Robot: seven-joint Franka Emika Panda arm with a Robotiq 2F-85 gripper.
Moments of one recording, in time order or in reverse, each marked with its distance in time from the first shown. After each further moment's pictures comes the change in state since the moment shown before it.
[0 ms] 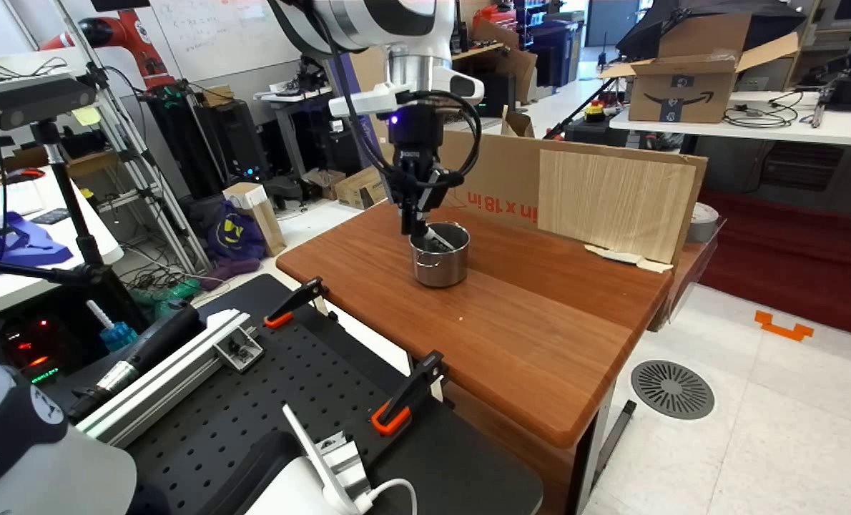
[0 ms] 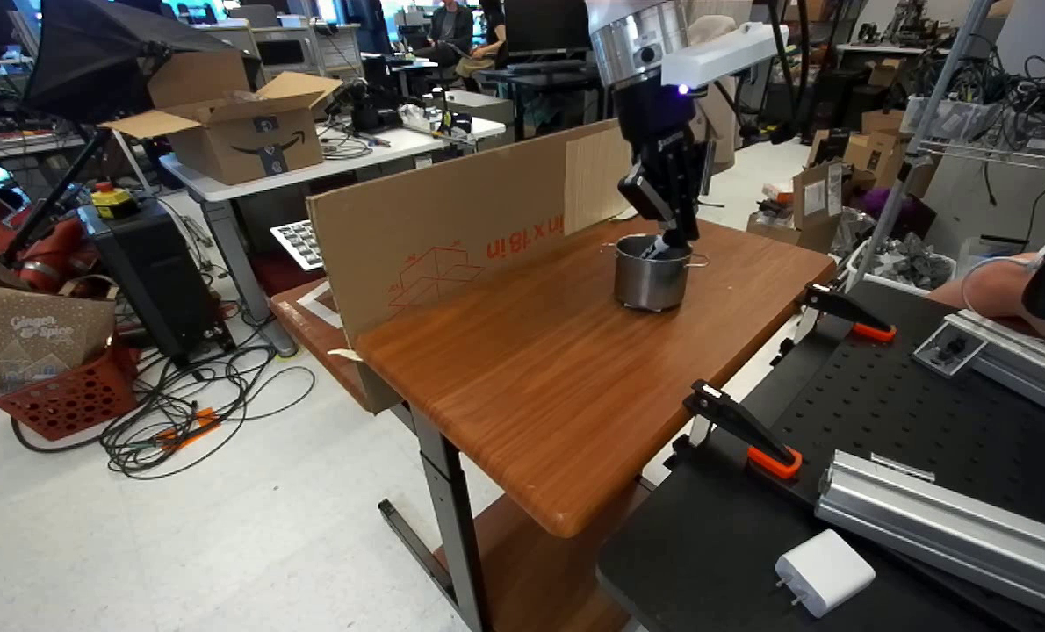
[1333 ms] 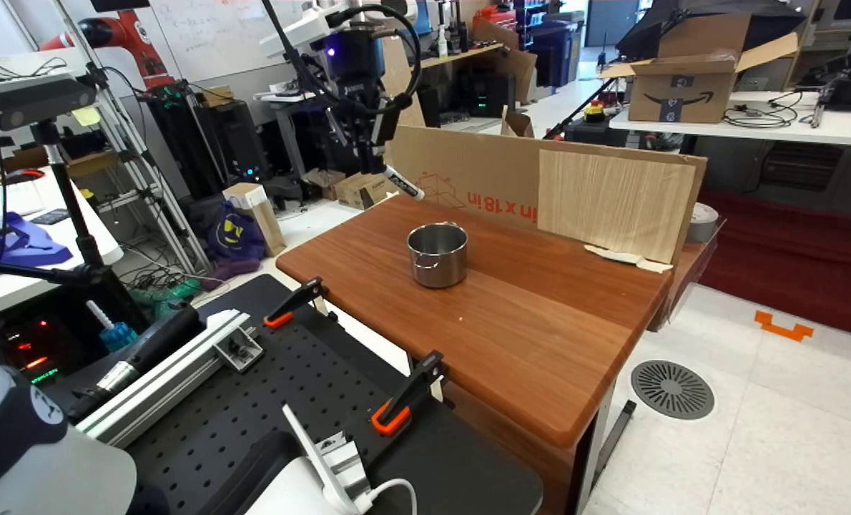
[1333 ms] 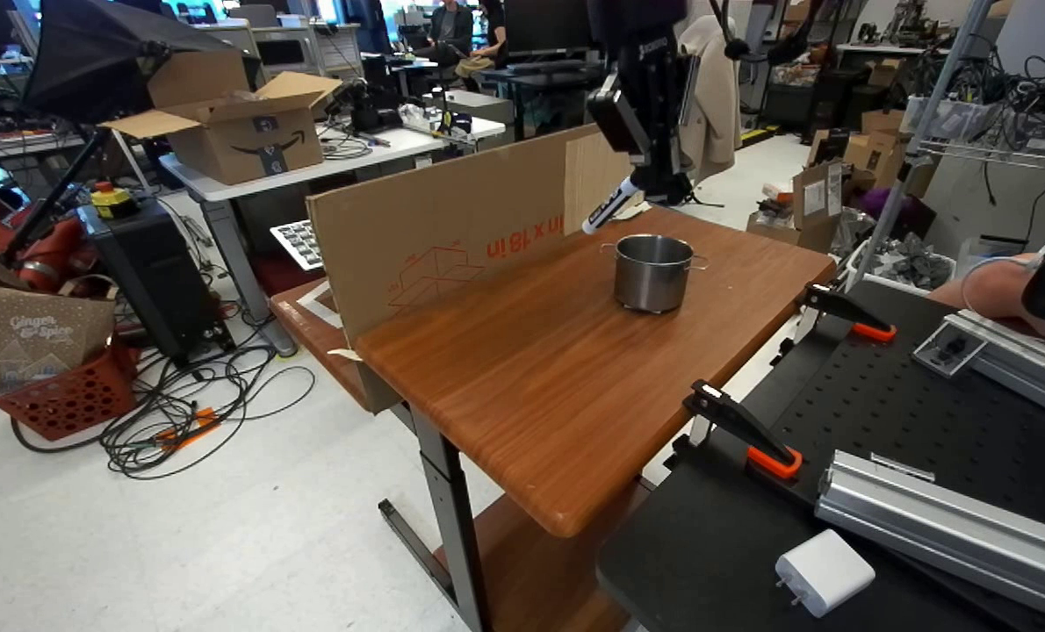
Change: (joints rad) arm 0.078 -0.245 0.080 -0.097 -0.021 0.004 0.034
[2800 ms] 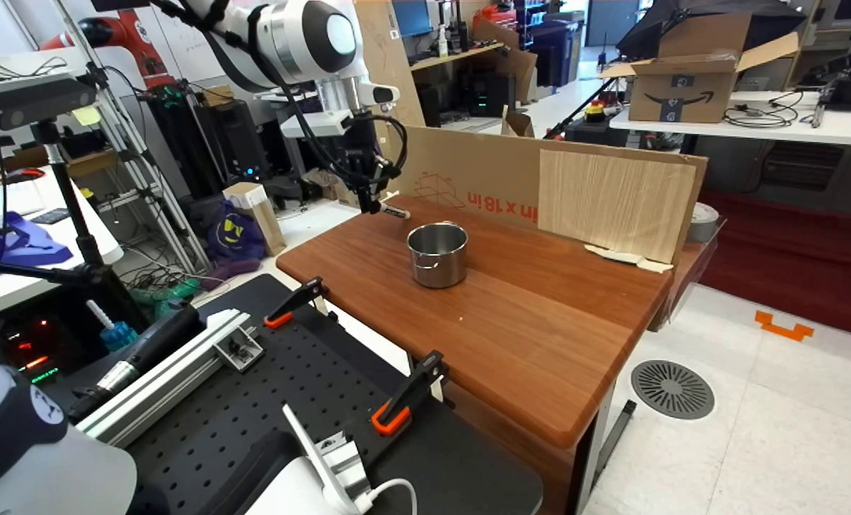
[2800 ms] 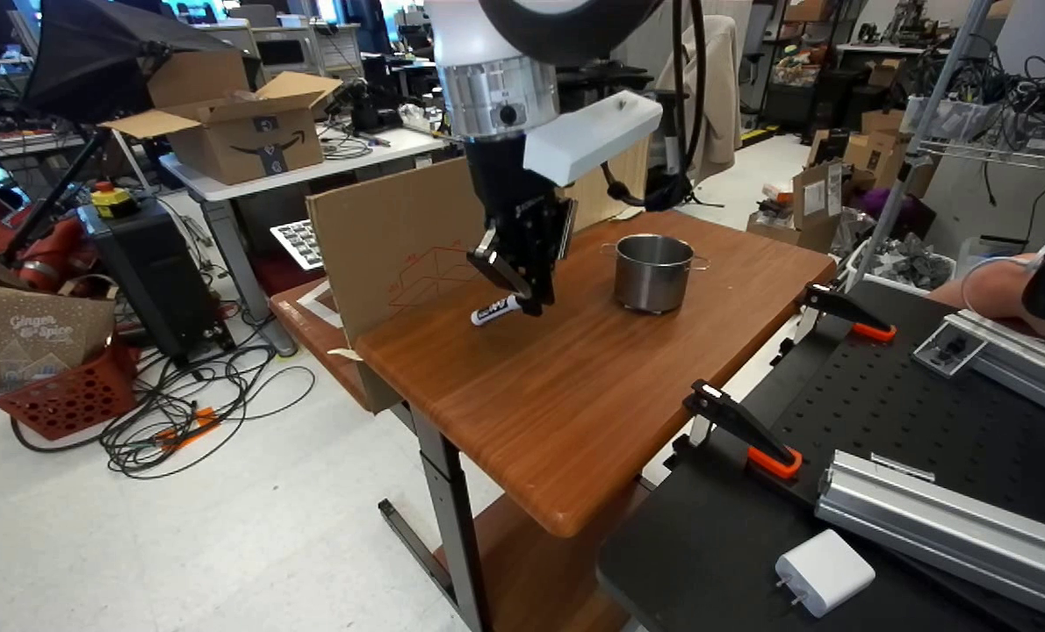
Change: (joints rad) arm 0.110 0.362 0.034 0.157 -0.057 0.285 0.093
